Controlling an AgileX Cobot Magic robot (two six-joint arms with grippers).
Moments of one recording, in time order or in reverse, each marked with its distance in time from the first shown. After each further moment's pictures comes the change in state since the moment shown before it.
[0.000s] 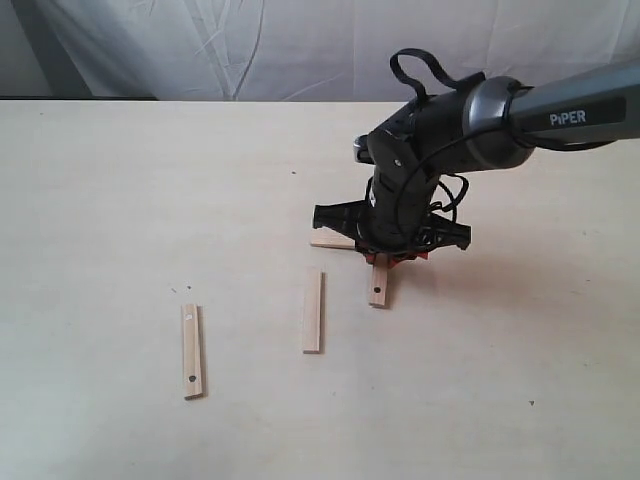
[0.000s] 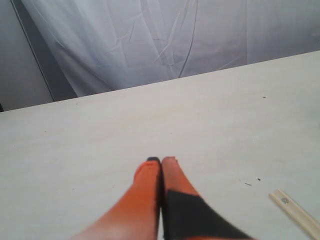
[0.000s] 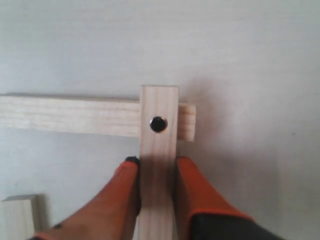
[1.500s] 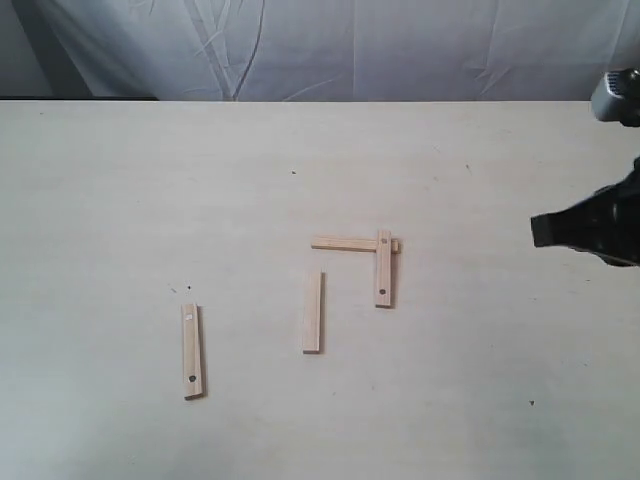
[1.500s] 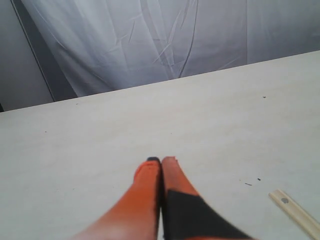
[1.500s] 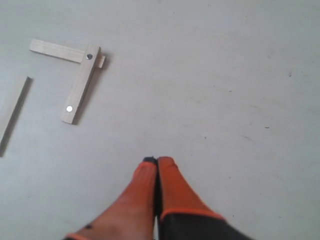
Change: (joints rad) left arm 0.000 0.000 0.000 0.000 0.000 0.000; right arm -0.300 -1.029 0.639 0.210 -0.029 -0.753
